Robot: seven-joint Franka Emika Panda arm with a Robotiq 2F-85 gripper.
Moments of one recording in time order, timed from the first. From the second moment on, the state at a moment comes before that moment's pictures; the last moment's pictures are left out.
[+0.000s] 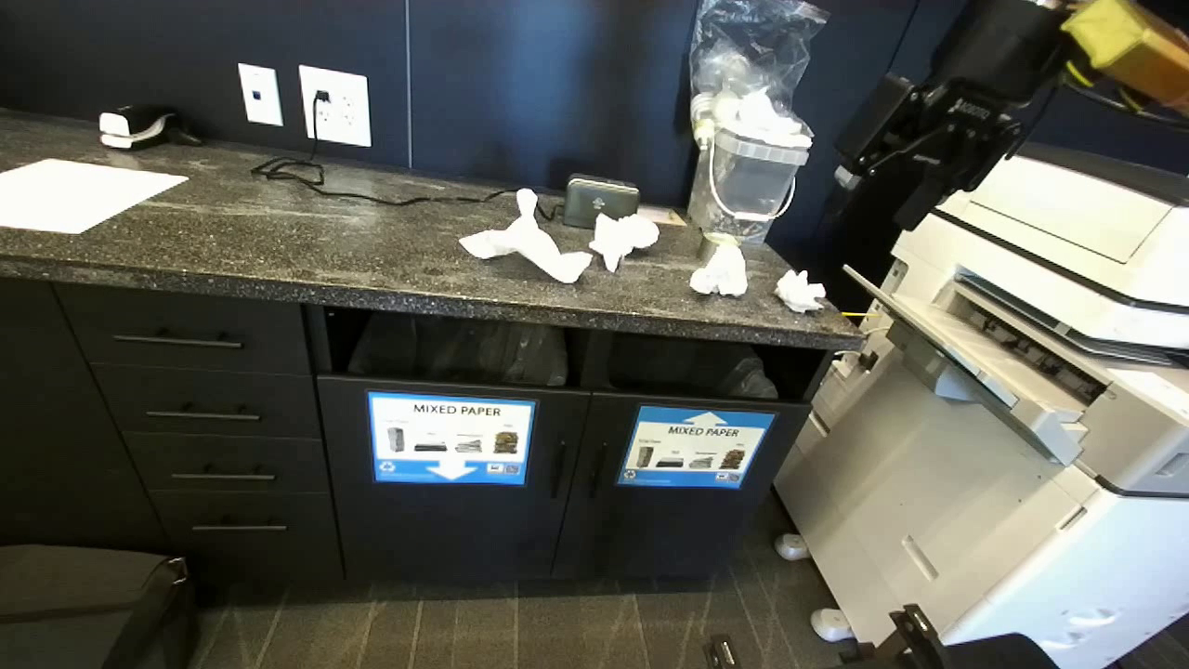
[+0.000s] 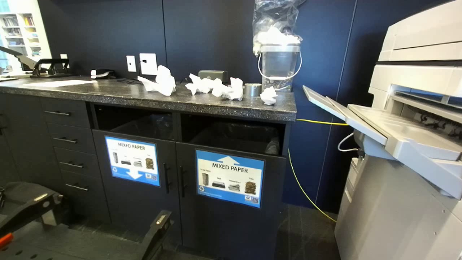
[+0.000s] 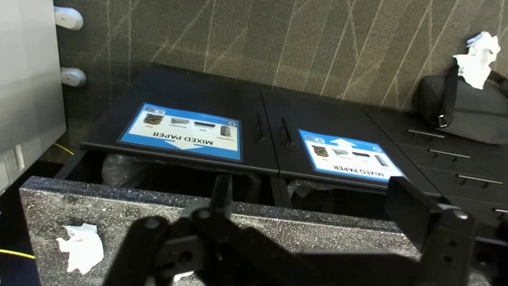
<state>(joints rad) 0.07 -0.69 -0.02 -2.56 0.05 2.10 -0.12</state>
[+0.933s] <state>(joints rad) 0.01 -0.16 -0.05 -2.49 -0.01 2.67 -0.11</state>
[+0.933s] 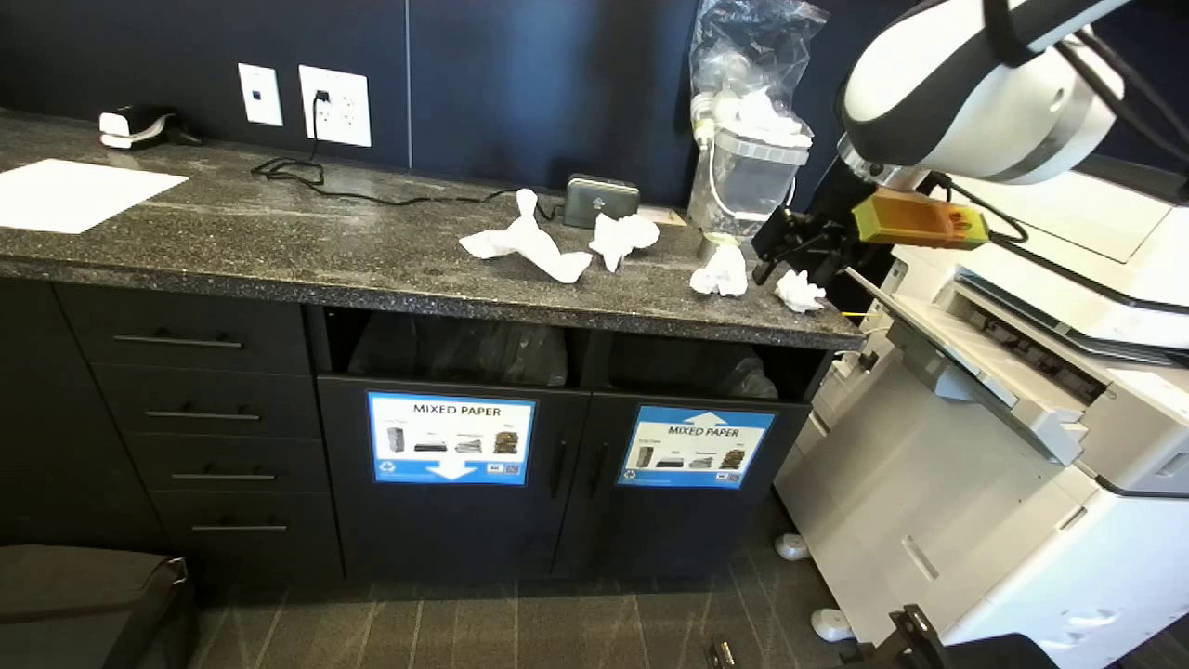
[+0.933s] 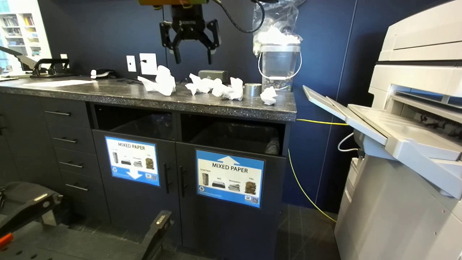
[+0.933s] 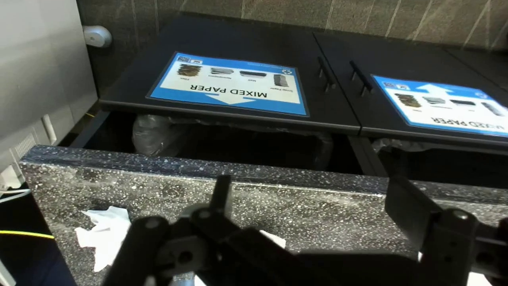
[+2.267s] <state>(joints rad) -0.19 0.47 -0.08 -1.79 0.00 2.64 -0.24</state>
